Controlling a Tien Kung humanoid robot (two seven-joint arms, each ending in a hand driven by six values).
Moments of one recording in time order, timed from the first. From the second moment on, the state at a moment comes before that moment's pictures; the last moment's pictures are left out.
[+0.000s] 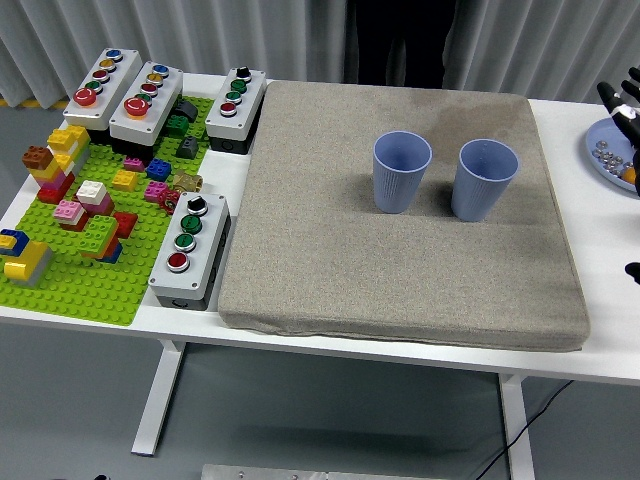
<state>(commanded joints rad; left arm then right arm) -0.14 0.10 -0.80 -0.18 0.67 -0.05 0.24 0.36 -0.31 1.28 1.39 -0.89 -0.40 -0.05</state>
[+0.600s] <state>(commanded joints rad) -0.15 0.09 -0.79 -0.18 0.69 -0.06 0.25 0.22 -0.28 1.17 1.44 -0.92 -0.44 -0.03</state>
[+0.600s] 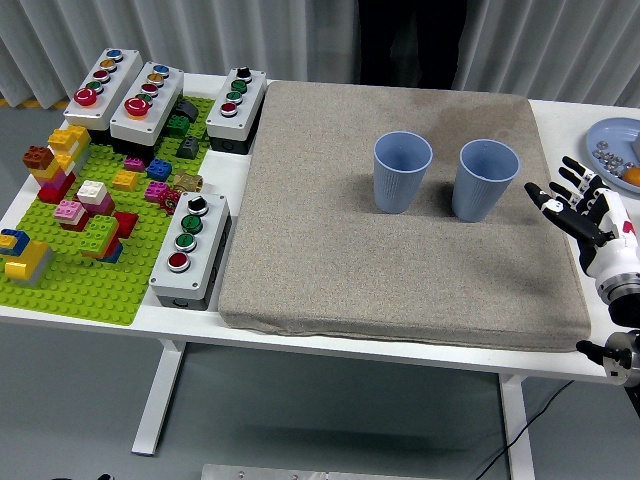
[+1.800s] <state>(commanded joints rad) -0.15 0.08 -0.77 -0.18 0.67 -0.06 0.25 0.21 -0.26 1.09 1.36 -0.98 -0.40 -0.01</state>
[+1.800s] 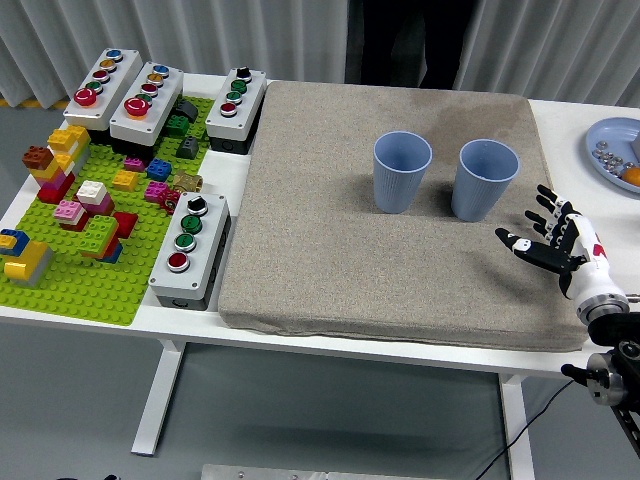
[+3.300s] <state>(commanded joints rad) -0.16 0.08 -0.74 -0.18 0.65 -0.06 0.25 0.31 -0.22 1.06 1.27 -0.96 -0.40 -0.01</state>
